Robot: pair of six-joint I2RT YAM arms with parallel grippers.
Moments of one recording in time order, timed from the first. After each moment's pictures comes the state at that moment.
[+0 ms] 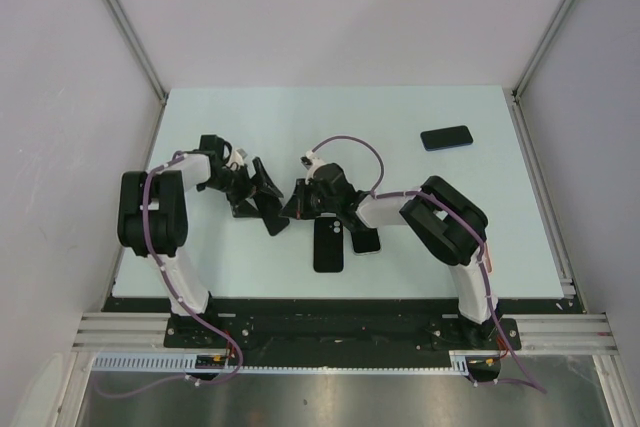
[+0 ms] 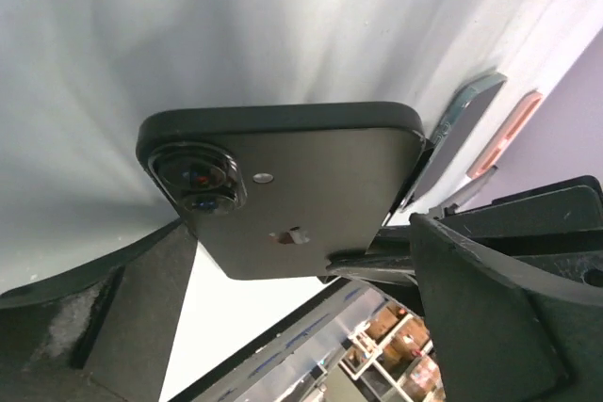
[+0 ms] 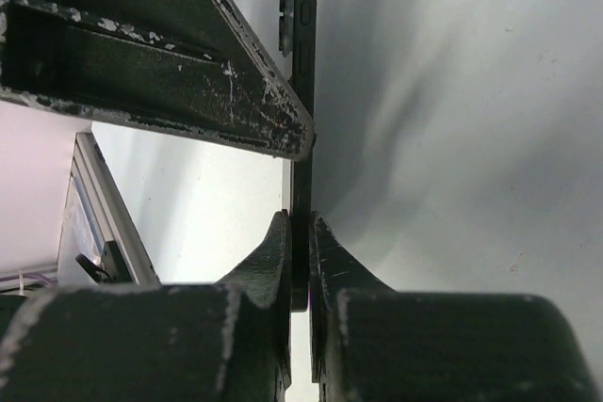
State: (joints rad) left arm 0.00 1.87 1.10 -0.58 0.69 -0.44; right arm 0.85 2.07 1.16 0.45 -0.30 0.77
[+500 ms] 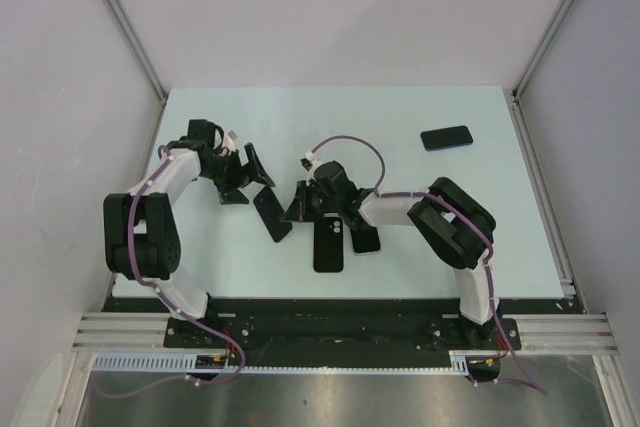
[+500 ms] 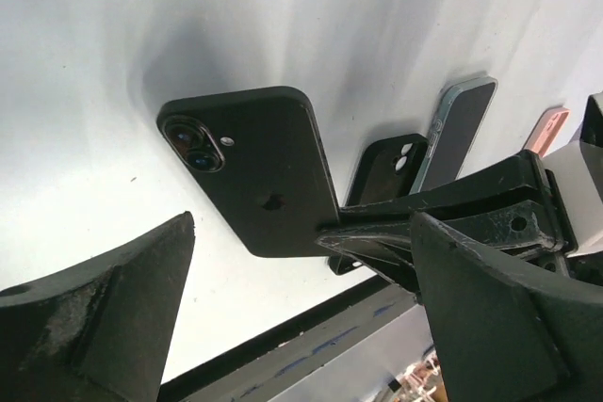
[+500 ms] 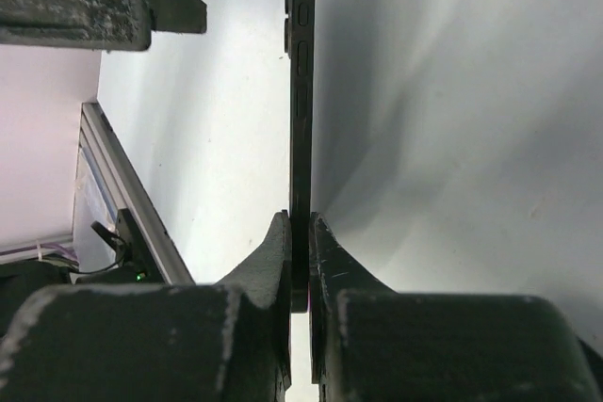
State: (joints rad) left arm -0.01 1.69 1.17 -0.70 0.55 -0.39; right arm 0.85 2.03 1.16 0.35 -0.35 0.78
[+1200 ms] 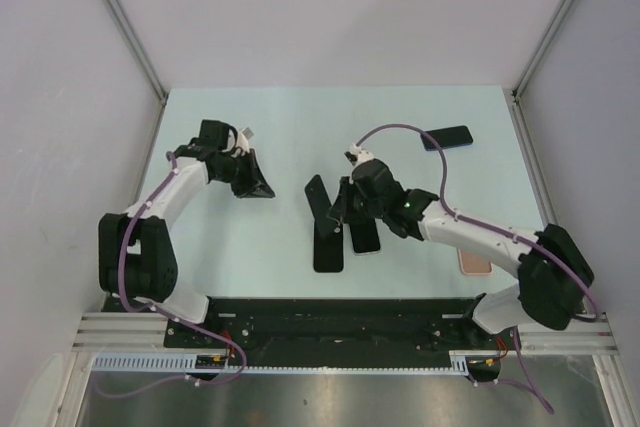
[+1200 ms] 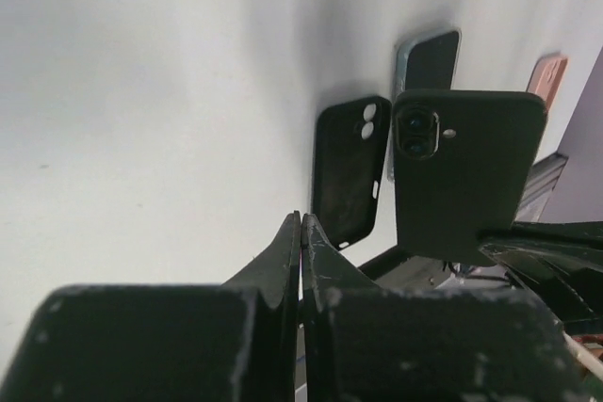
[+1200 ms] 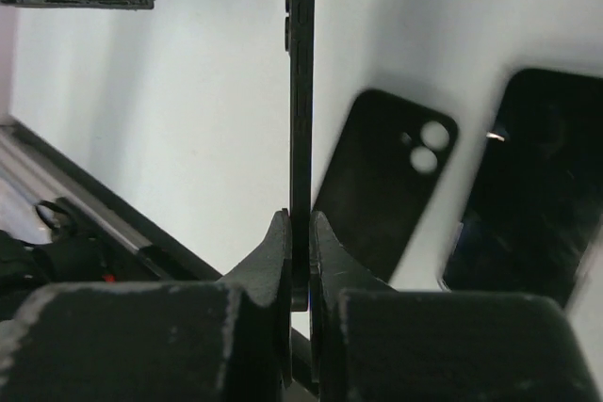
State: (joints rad) left arm -0.11 1.53 1.13 -0.70 0.54 -0.39; right arm 0.84 1.47 1.01 -0.16 -0.07 0.67
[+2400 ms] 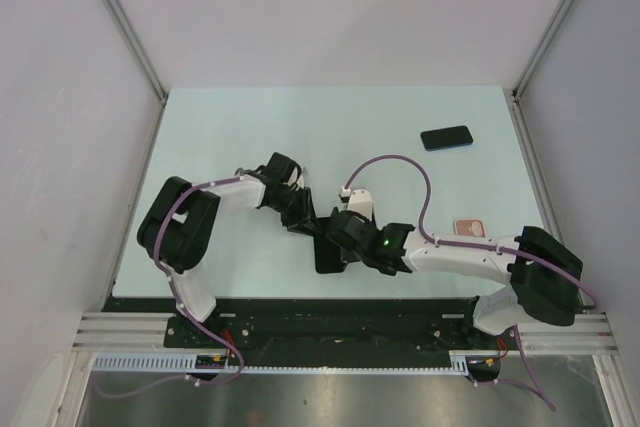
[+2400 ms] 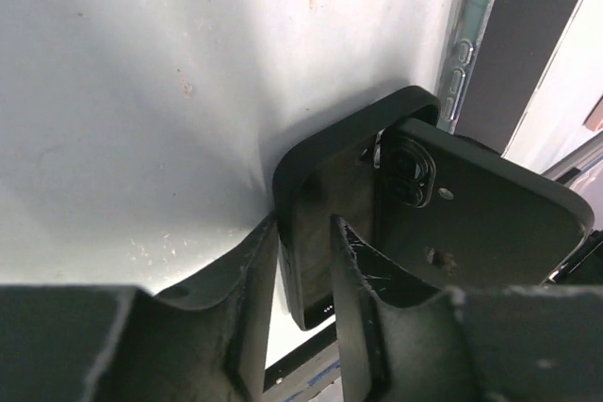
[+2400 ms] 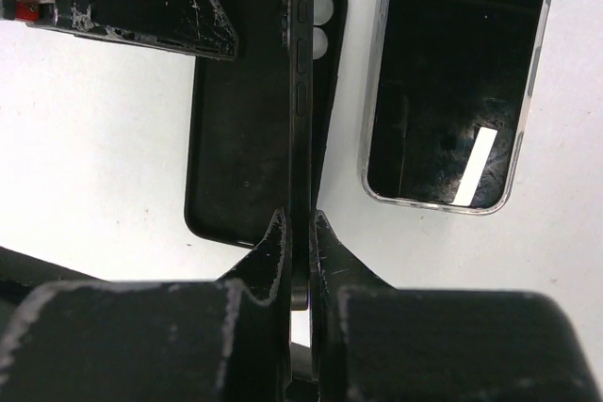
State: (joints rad) left arm -0.48 1.79 0.98 -0.36 0.49 -0.61; right arm 1.14 1.46 0.90 -0.39 0.44 0.82
